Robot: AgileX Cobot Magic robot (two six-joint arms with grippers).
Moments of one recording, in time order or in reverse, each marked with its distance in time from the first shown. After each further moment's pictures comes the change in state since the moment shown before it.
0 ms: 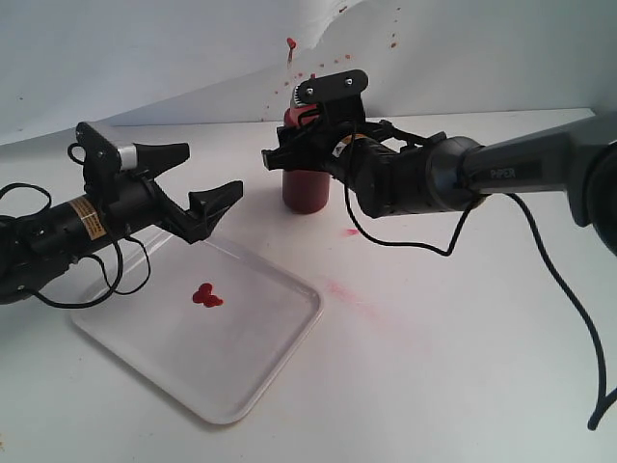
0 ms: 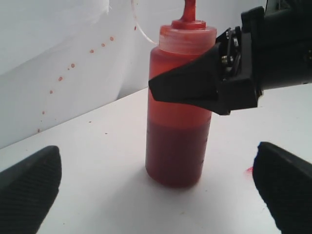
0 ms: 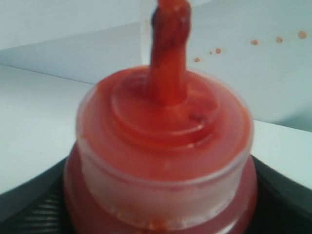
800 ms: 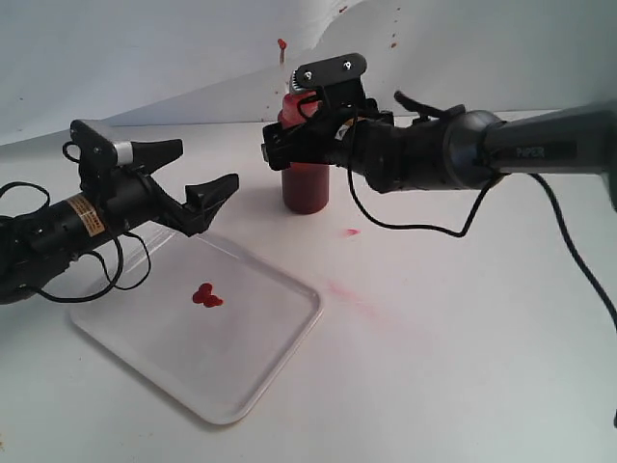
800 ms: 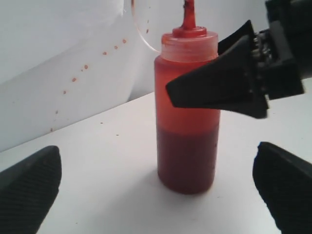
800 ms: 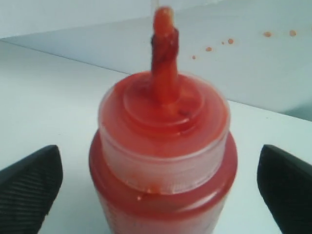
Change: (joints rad) left arm 0.000 0.000 0.000 -0.054 0.002 -0.002; right arm -0.012 -0.075 -0.004 -0.013 0.191 -0.014
